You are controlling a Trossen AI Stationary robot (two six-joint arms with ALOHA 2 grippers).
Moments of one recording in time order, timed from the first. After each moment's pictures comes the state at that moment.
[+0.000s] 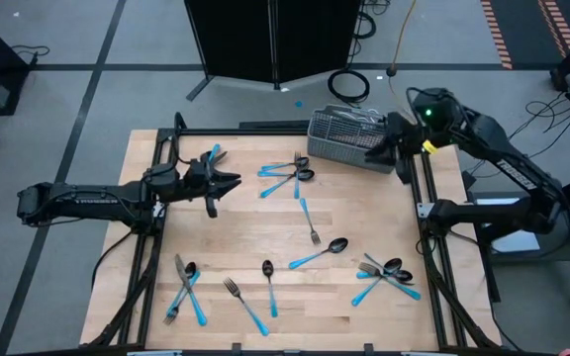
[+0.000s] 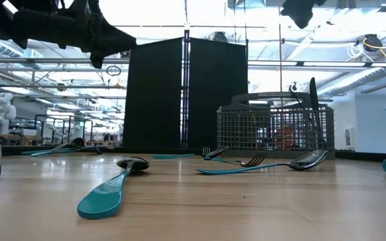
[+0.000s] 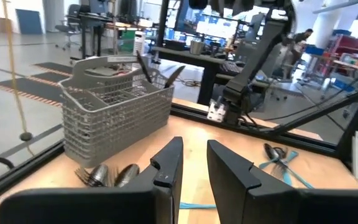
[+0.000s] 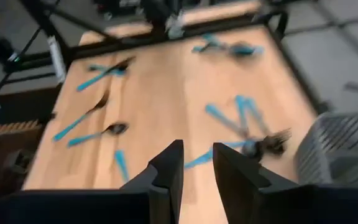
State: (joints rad) left arm 0.19 0.77 0.34 0.40 0.00 -0.16; right arm -0.62 1.02 1.32 -0.96 -0.55 -0.18
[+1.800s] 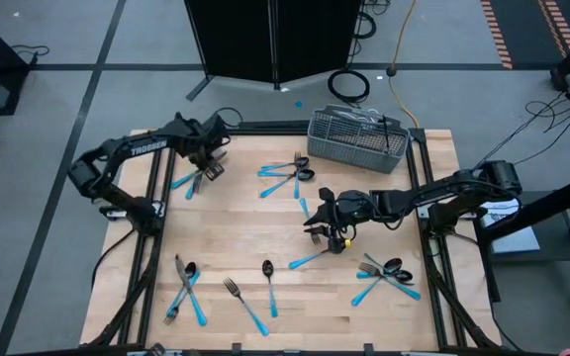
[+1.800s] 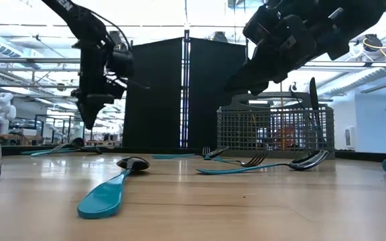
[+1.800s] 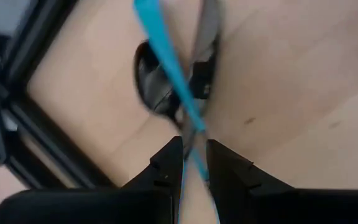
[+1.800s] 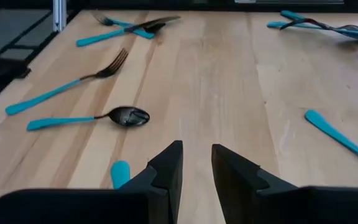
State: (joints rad) left arm 0.78 1.49 0.97 -0.95 -0.21 0.02; right arm 0.04 1.45 0.65 0.32 -0.08 0.04
